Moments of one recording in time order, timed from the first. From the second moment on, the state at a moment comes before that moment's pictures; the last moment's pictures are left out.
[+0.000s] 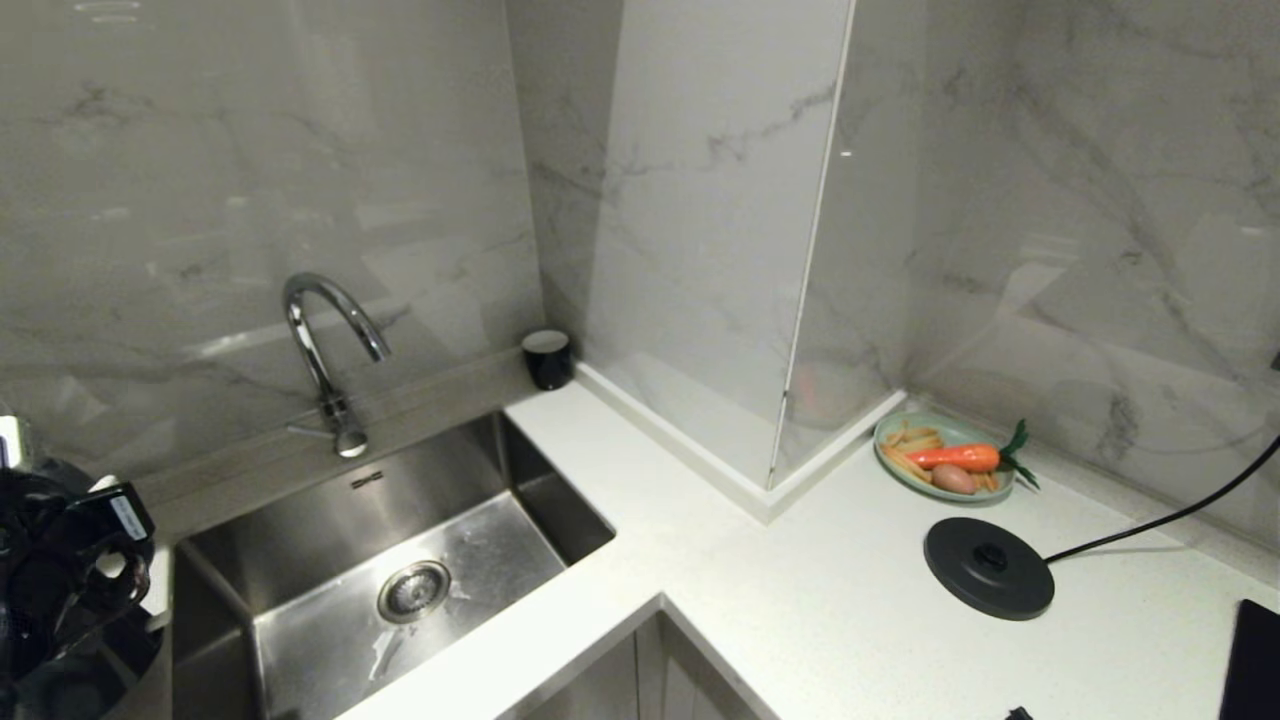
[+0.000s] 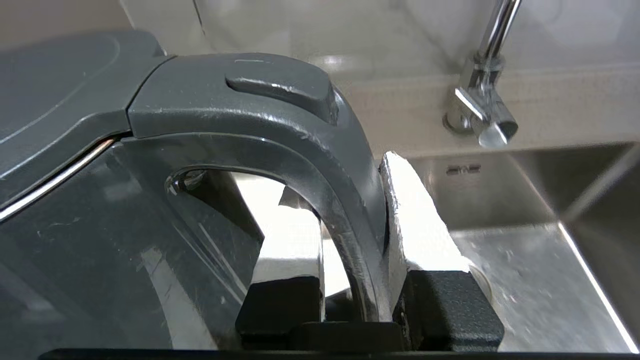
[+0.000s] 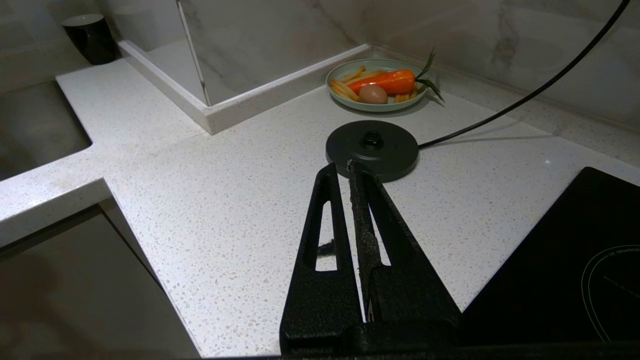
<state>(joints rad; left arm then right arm) 0.42 1.85 -0.29 -1.44 0.19 0.02 0.00 0.00 0.00 0.00 0.00 0.00</state>
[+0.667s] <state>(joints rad) 0.47 2.03 -0.30 -1.52 0.19 0.06 0.00 0.00 0.00 0.00 0.00 0.00</state>
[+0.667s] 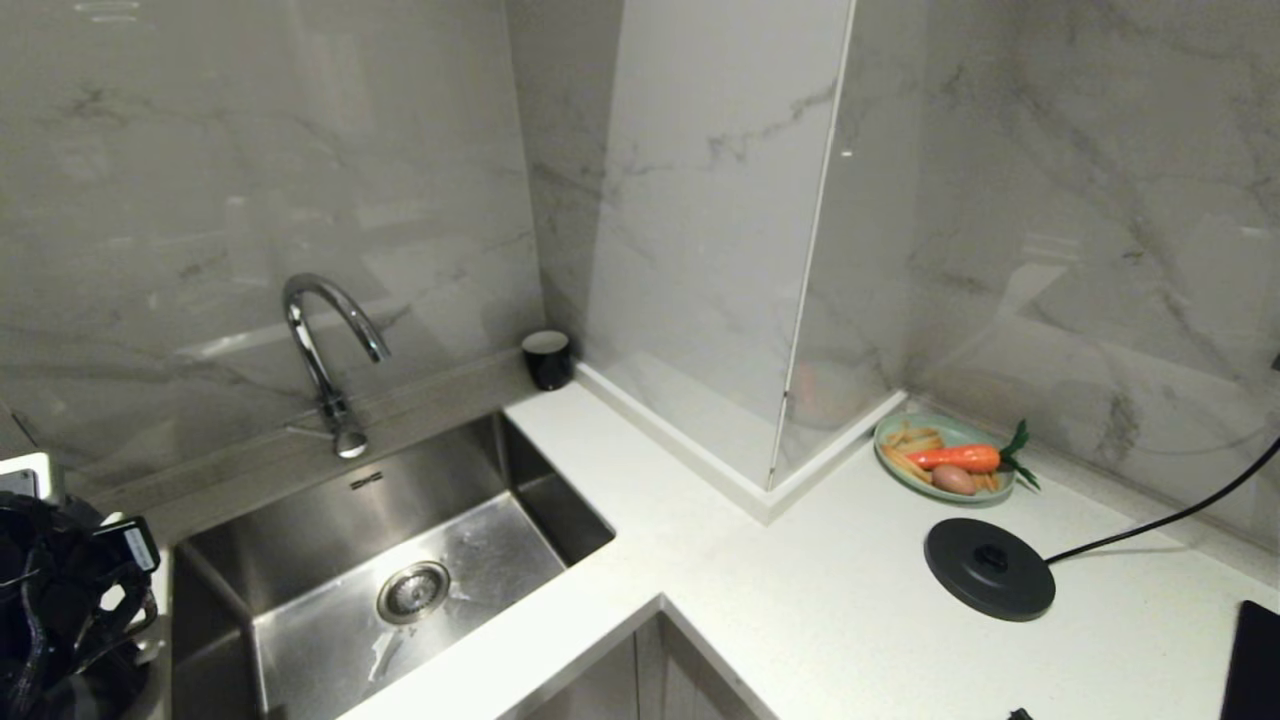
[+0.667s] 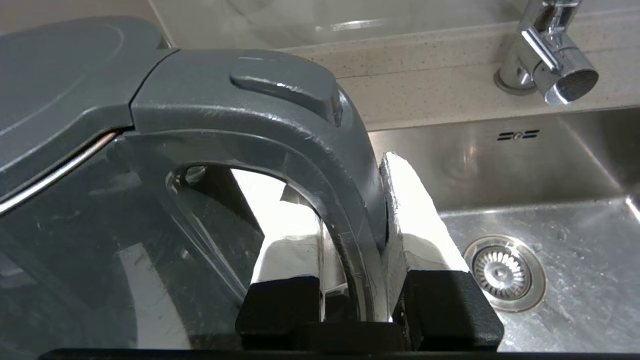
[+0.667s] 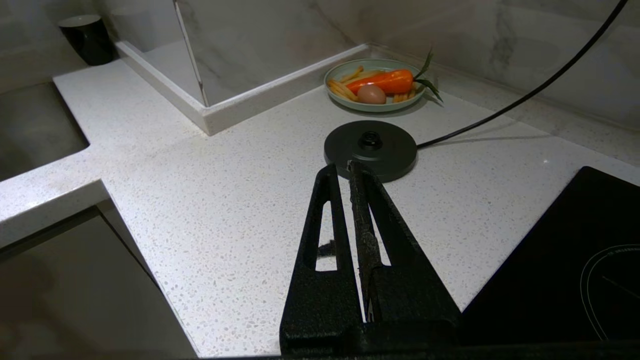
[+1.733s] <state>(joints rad) 0.48 1.98 -0.21 -1.53 0.12 0.04 0.00 0.00 0.00 0.00 0.00 0.00</state>
